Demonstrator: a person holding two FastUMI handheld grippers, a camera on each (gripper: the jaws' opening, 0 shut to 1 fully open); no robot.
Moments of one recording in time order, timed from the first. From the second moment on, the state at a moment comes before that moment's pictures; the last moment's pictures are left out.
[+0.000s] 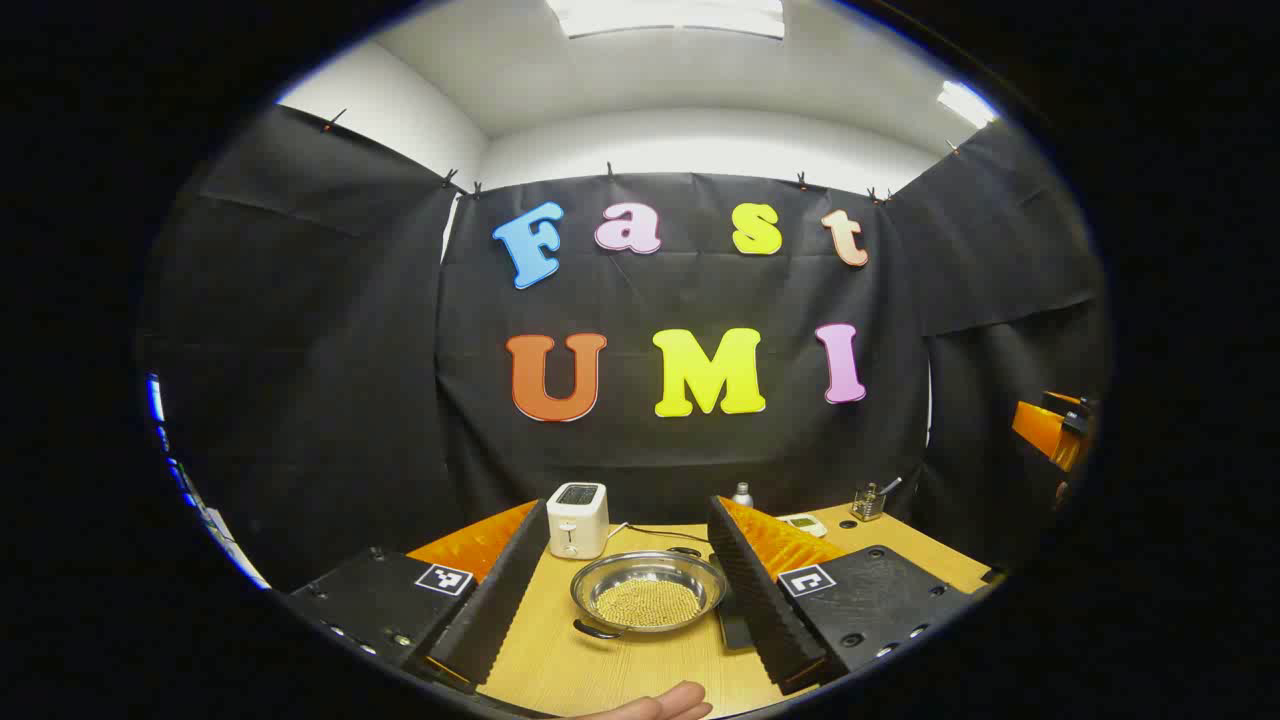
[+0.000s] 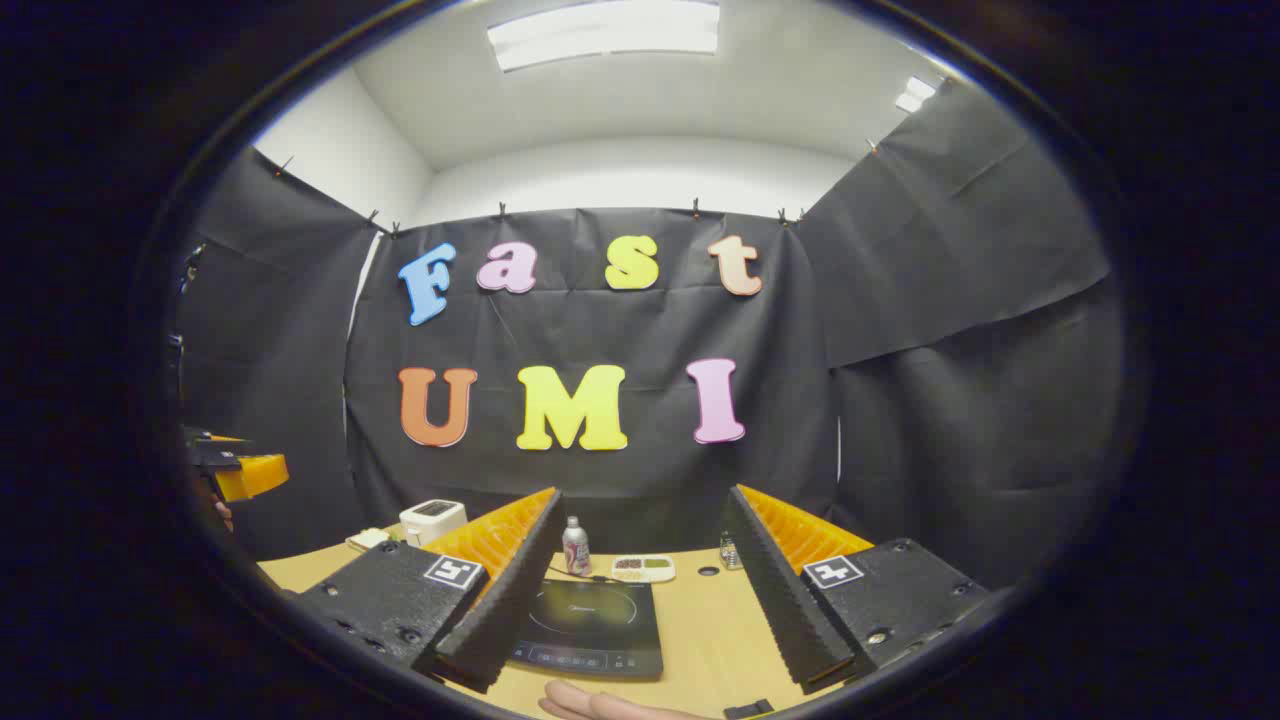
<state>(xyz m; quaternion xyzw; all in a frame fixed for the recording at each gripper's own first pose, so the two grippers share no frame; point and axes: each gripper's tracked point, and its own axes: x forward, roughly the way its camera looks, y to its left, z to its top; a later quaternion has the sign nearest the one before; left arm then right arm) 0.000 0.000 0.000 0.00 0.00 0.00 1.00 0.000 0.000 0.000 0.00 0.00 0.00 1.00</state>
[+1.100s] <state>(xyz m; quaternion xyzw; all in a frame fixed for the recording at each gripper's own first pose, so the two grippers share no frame) -0.005 -0.021 -0.003 0.01 0.00 -0.03 1.00 -0.001 0.001 -0.018 0.01 0.02 0.02 1.00</state>
